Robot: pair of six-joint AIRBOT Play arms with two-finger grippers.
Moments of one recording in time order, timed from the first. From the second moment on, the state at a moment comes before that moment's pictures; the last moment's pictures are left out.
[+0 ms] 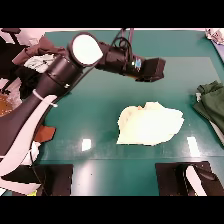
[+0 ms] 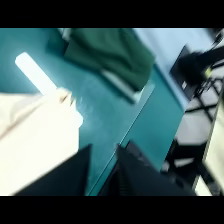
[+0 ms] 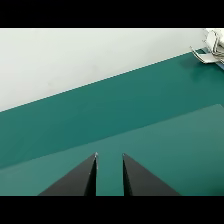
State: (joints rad) left arm -0.79 -1.61 1.95 0.91 -0.99 -1.74; right arm -0.42 -0.66 1.04 -1.07 0.63 1.41
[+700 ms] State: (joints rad) left arm -0.80 -1.86 1.94 1.06 -1.25 -1.43; right arm -0.42 -0.65 0.98 -1.25 0.81 1.42
